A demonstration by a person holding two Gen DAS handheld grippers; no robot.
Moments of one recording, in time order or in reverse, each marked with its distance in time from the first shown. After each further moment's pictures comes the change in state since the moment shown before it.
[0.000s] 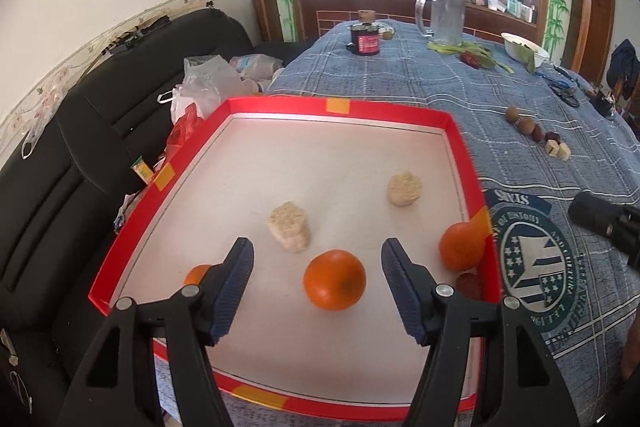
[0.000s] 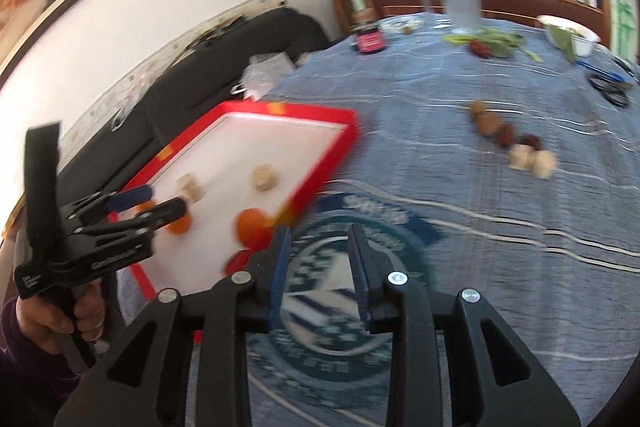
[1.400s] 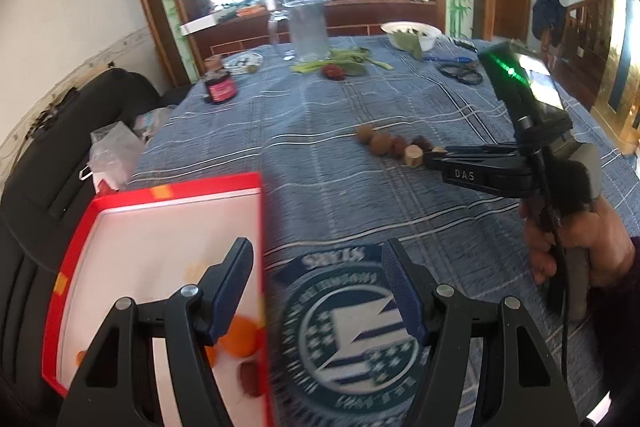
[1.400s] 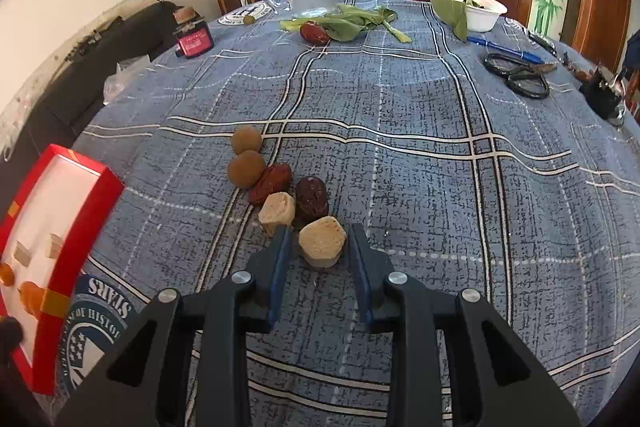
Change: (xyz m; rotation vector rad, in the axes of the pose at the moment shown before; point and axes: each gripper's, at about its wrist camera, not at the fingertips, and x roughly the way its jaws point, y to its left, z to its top) left arm -0.011 -0.145 0.042 0.250 -0.048 -0.188; right arm 0.036 -0.141 0.056 0.095 0.072 -0.337
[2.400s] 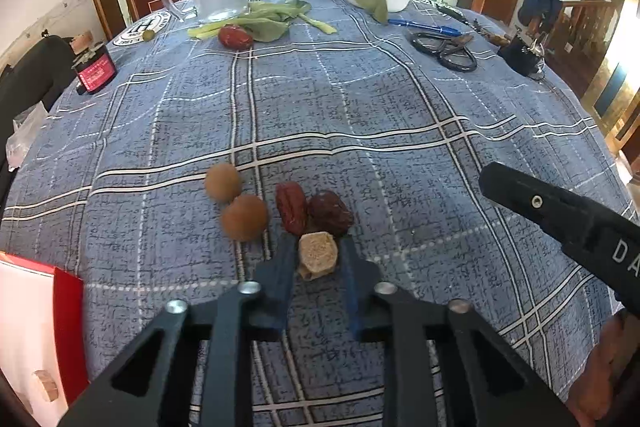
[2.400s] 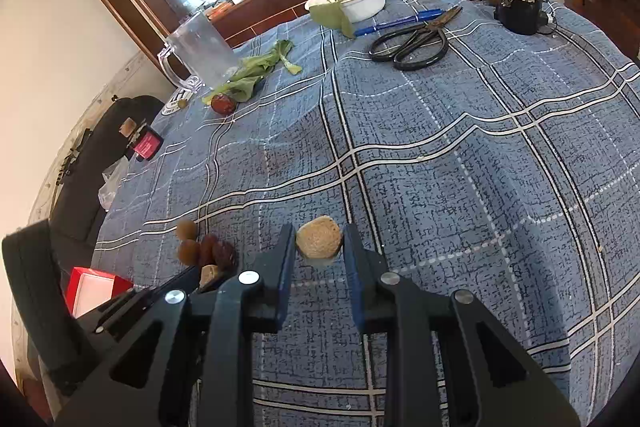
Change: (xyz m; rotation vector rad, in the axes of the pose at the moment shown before) left arm 0.135 -0.077 0.074 -0.053 0.170 -0.168; right arm -0.034 -0.095 0.010 0.394 -0.062 0.044
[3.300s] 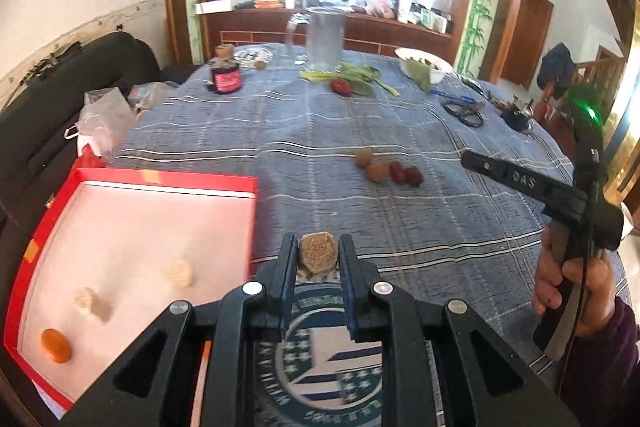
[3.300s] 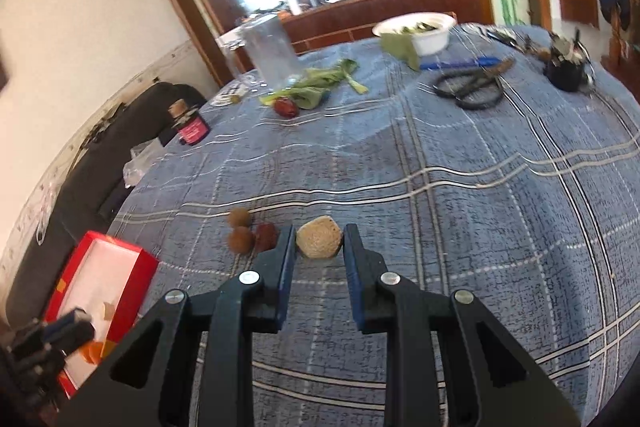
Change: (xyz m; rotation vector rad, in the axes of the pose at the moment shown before) left arm -0.145 0.088 -0.087 -0.139 -0.213 0.067; right arm -0.016 0.047 -0.022 -0.209 -0.100 0.084
